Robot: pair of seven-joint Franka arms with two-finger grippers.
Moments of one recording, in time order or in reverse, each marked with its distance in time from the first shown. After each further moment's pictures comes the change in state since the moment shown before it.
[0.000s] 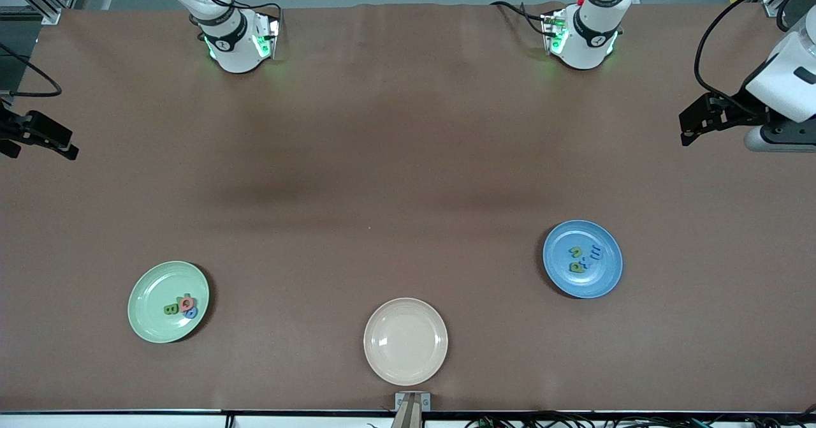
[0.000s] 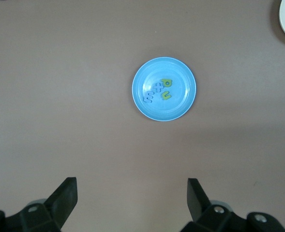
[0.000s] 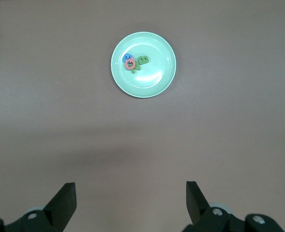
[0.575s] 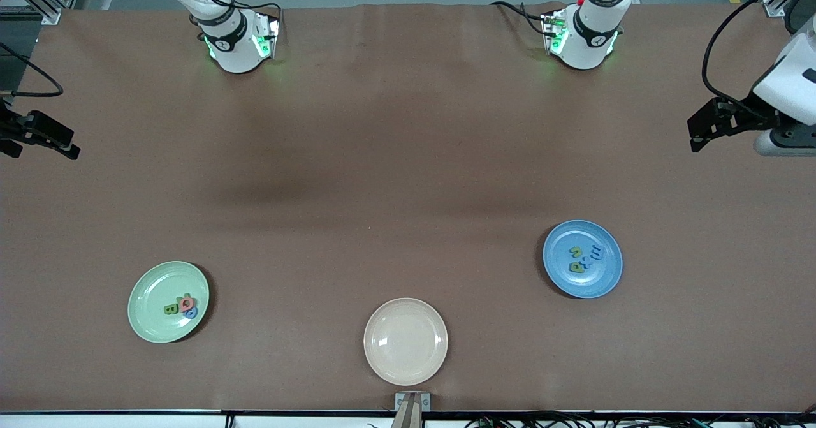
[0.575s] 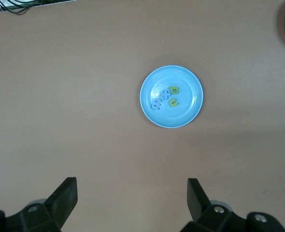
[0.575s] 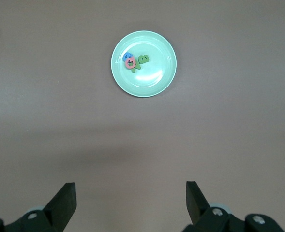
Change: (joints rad) left arm -0.009 0.014 -0.017 0.042 0.063 -0.001 0.000; right arm 0.000 0.000 0.000 -0.003 -0.001 0.000 0.000
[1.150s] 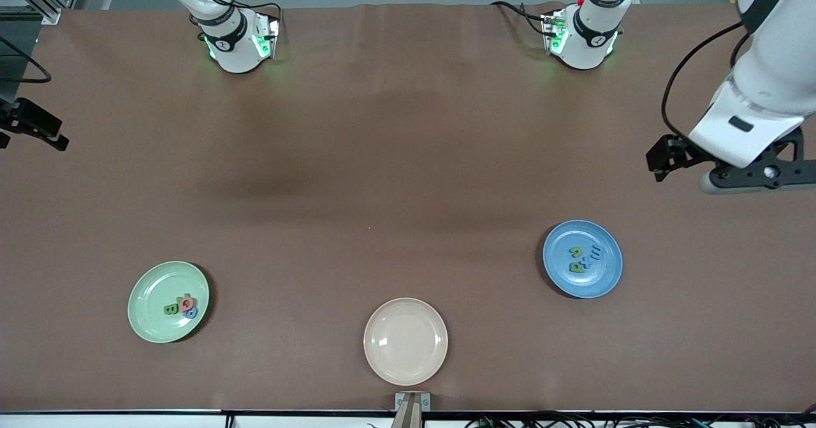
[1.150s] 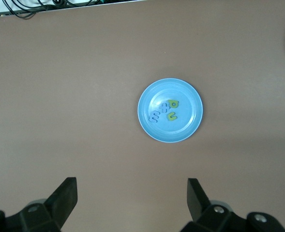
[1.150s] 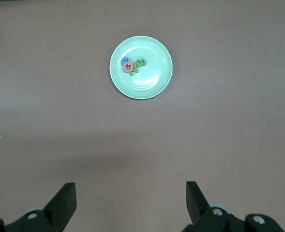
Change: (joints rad) left arm 0.168 0.113 -0.275 0.084 0.105 0.010 -0.152; right arm -0.003 -0.039 -0.008 -0.010 0.000 -0.001 0.000
